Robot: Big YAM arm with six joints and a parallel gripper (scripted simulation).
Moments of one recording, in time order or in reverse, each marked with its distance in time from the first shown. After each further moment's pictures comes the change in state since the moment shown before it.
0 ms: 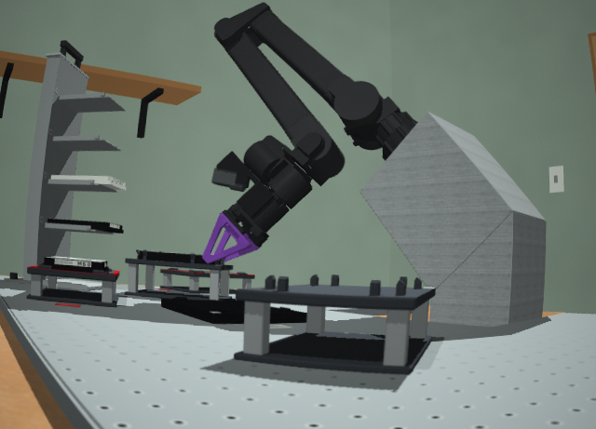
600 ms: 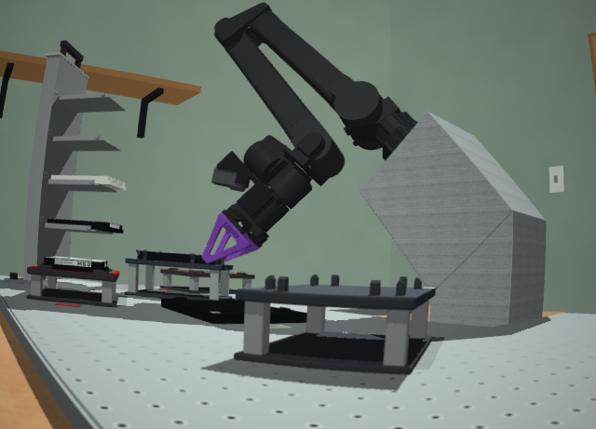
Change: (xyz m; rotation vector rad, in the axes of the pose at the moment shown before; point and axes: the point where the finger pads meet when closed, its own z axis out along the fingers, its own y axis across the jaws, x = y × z) arm 0.000 0.000 0.000 -0.001 0.000 0.000
